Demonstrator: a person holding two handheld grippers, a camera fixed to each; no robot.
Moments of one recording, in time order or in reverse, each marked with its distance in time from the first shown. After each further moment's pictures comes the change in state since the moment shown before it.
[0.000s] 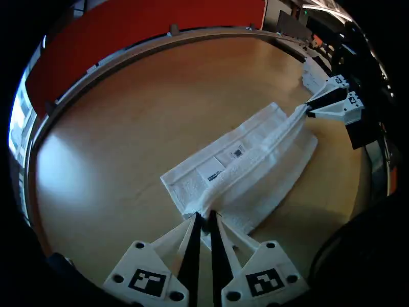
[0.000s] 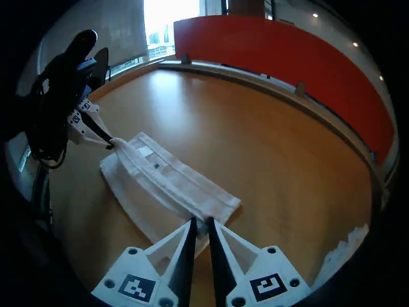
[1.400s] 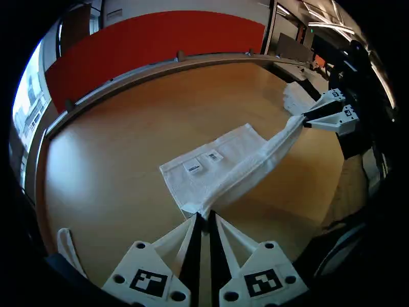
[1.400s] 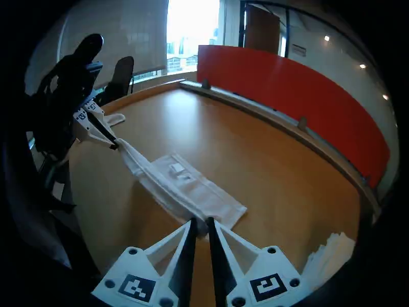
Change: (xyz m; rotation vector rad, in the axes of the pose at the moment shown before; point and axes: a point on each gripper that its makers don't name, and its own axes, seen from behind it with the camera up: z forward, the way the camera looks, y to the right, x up) left arm -0.008 0.045 -0.113 0.011 0.126 -0.082; right arm 0.030 -0.050 -0.093 0.021 0.118 -0.115
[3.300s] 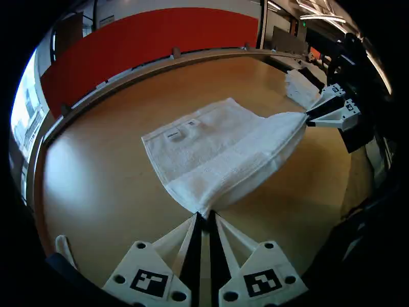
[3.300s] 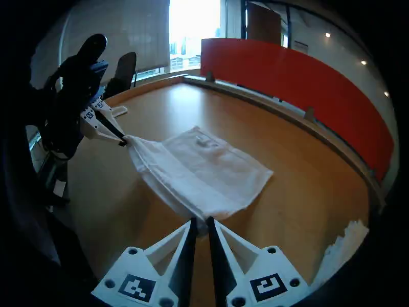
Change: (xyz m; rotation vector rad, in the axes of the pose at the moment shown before) left arm -0.027 -0.008 0.038 0.014 0.029 0.063; right arm -0.039 -0.014 0.028 0.028 0.011 0.003
